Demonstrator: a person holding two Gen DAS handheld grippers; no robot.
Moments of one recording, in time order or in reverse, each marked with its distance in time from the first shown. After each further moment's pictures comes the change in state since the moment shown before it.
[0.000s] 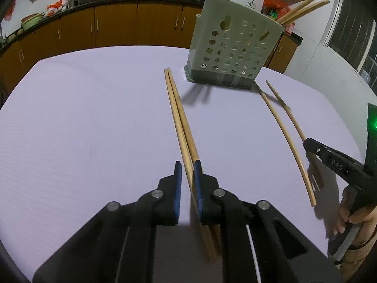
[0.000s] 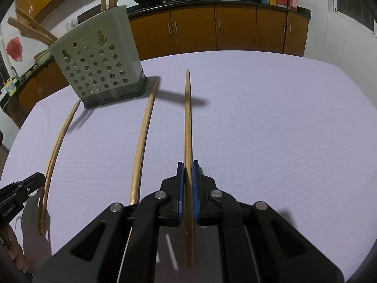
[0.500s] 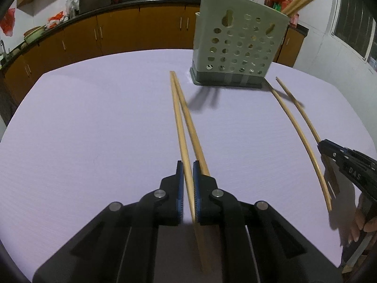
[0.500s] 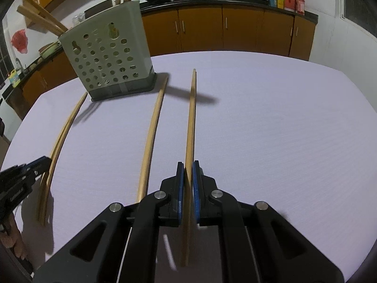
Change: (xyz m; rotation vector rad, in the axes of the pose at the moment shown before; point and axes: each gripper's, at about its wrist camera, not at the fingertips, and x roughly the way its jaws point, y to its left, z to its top) left arm 0.012 -0.004 0.009 0.043 -0.001 0.100; right arm -0.001 0.009 -0.002 -0.052 0.006 0.014
